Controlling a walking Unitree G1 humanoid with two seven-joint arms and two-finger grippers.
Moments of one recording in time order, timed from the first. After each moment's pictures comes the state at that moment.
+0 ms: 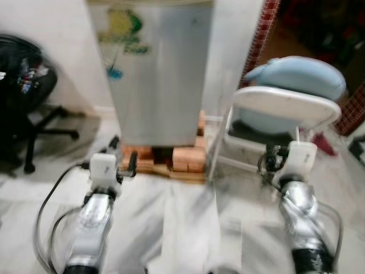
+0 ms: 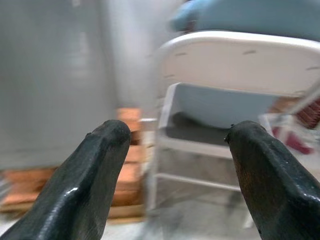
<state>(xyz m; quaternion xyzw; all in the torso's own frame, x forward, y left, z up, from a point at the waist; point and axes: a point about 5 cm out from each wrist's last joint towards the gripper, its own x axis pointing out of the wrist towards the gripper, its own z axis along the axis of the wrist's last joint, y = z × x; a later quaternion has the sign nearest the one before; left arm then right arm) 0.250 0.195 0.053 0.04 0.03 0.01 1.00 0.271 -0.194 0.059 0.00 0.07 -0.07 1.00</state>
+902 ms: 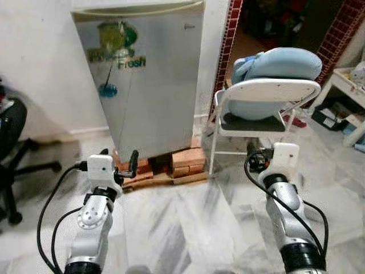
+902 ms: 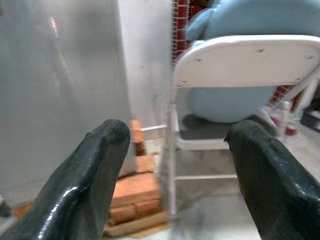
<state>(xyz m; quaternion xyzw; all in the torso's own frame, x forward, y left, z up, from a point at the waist) 0.253 0.197 0.058 0.01 0.03 -0.02 1.00 0.287 -0.165 0.068 0.03 0.04 0.01 1.00</state>
